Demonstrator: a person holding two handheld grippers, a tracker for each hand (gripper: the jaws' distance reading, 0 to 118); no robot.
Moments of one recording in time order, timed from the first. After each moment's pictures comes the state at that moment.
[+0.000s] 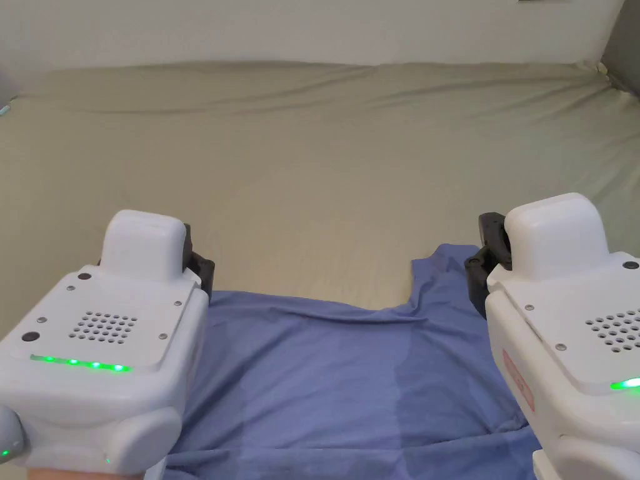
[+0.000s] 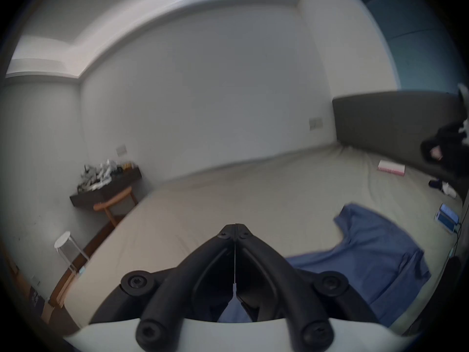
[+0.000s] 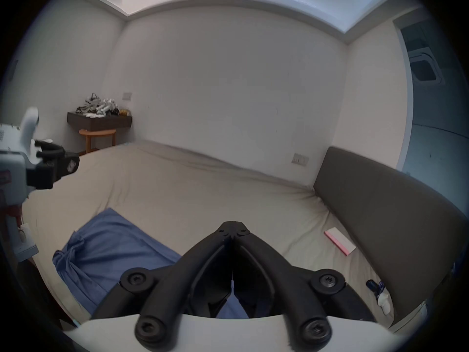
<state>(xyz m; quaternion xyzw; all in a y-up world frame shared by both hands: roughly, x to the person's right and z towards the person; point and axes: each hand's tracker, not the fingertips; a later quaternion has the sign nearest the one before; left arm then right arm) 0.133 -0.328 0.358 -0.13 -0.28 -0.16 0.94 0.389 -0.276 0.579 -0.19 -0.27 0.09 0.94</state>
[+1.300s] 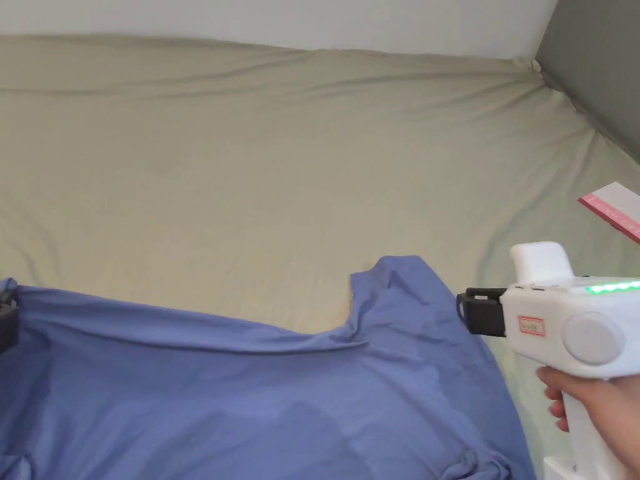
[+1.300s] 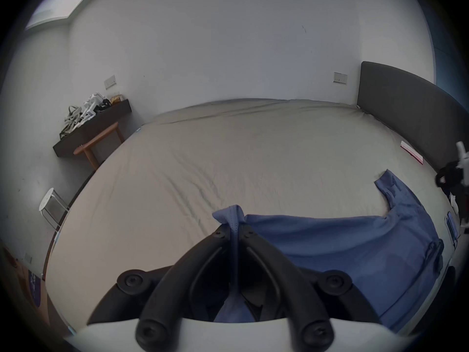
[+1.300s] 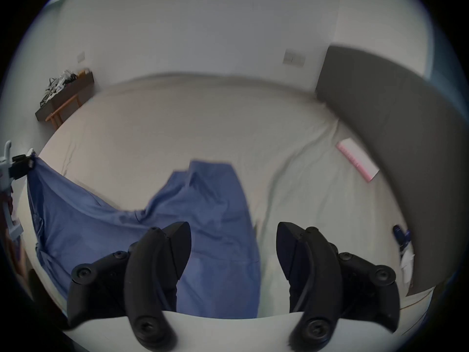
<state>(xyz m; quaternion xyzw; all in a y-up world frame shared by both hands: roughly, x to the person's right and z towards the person) 0.107 -0.399 0.224 -0.30 -0.27 -0.14 0.91 0.607 -0.389 0.525 -0.44 -0.27 -0.09 0.85</state>
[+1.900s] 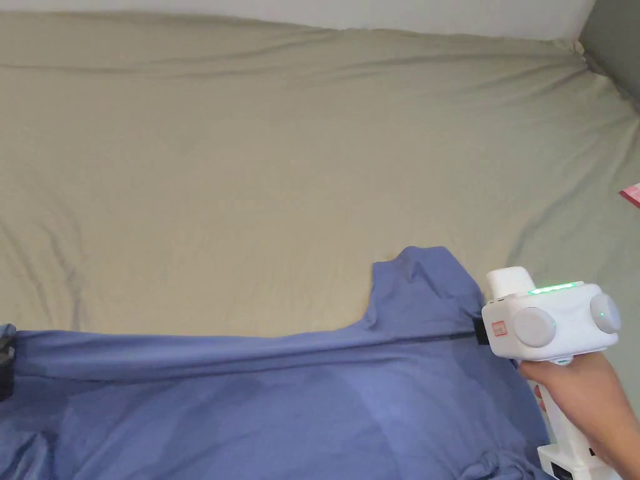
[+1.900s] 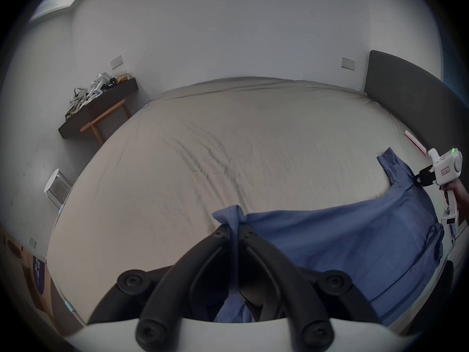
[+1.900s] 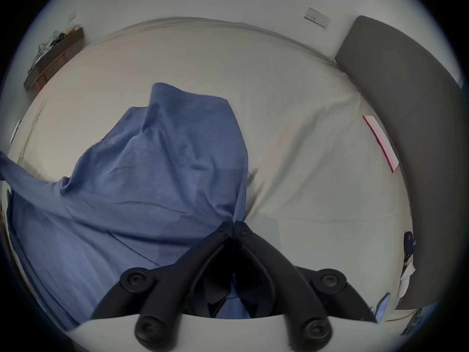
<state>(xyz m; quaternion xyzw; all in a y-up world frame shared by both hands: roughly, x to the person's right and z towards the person) 0.078 -0.428 0.248 -0.35 -0.24 -0.14 0.89 0.643 -0.487 0.483 -0.53 -0.26 -0.04 0.81</state>
